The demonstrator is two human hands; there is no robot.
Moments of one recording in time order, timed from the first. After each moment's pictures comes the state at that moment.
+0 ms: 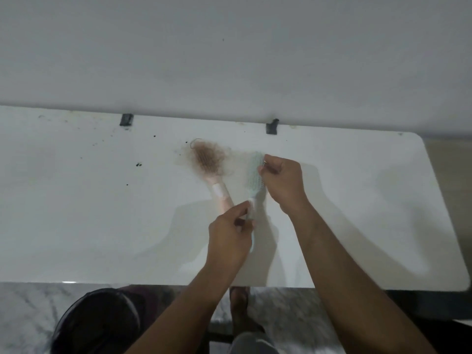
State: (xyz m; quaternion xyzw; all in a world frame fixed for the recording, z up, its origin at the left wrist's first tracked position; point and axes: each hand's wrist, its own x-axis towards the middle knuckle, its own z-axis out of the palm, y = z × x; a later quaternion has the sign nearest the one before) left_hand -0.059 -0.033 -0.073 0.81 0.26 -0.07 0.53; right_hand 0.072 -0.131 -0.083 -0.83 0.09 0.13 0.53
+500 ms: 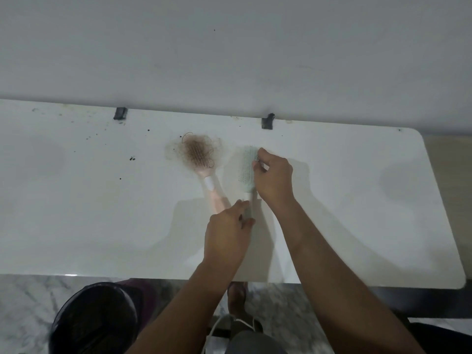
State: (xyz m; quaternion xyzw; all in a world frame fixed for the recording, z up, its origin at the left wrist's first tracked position) left_hand -0.055 -0.047 -0.081 0.87 0.22 -0.10 0.42; right_hand 0.071 -0.130 -0.095 -0.91 0.00 0.07 0.40
